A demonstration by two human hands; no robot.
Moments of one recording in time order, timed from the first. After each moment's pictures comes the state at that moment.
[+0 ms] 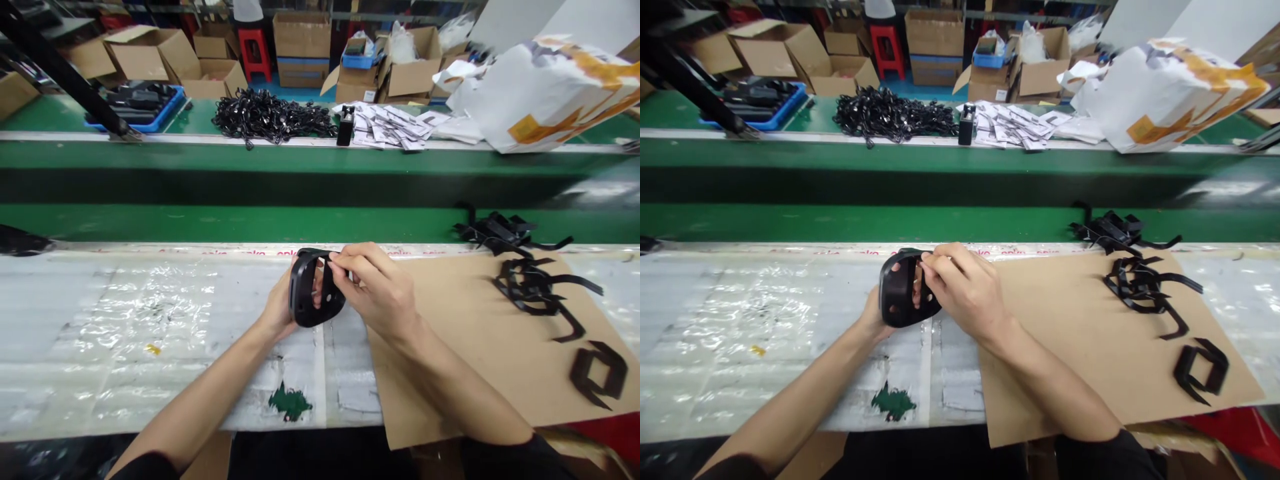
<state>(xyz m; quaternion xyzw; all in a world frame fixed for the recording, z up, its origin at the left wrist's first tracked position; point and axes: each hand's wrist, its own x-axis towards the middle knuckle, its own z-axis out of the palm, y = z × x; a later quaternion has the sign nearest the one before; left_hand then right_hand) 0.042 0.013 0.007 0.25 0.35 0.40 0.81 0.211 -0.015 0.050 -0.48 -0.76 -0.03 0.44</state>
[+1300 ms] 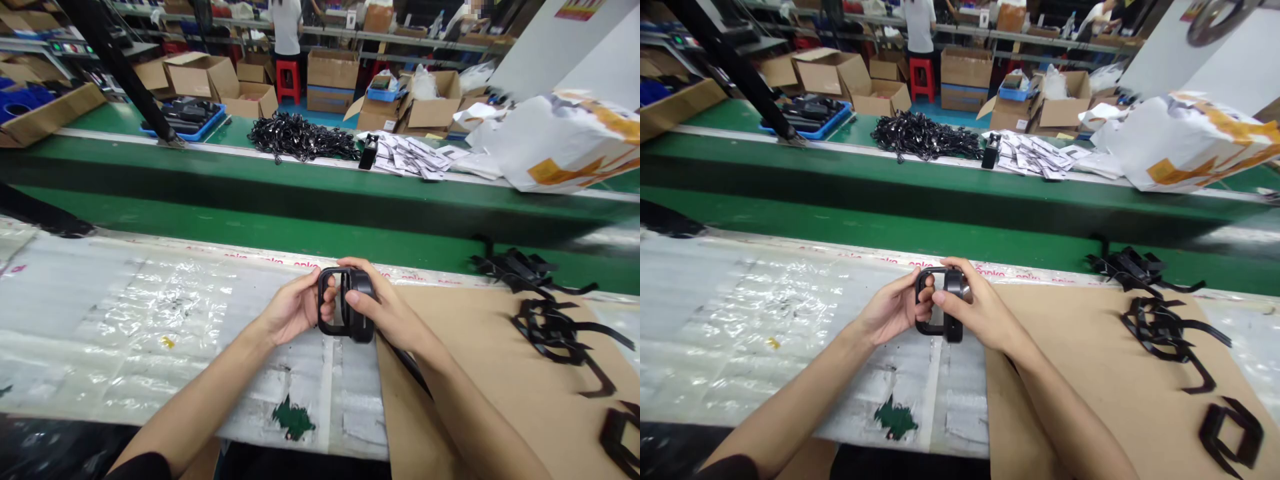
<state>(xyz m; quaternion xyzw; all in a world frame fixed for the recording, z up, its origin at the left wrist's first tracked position) 0.019 0.027 0.028 0.16 0.24 0.32 0.90 0.216 -0.005 0.053 -0.45 -0.58 0.55 0.40</state>
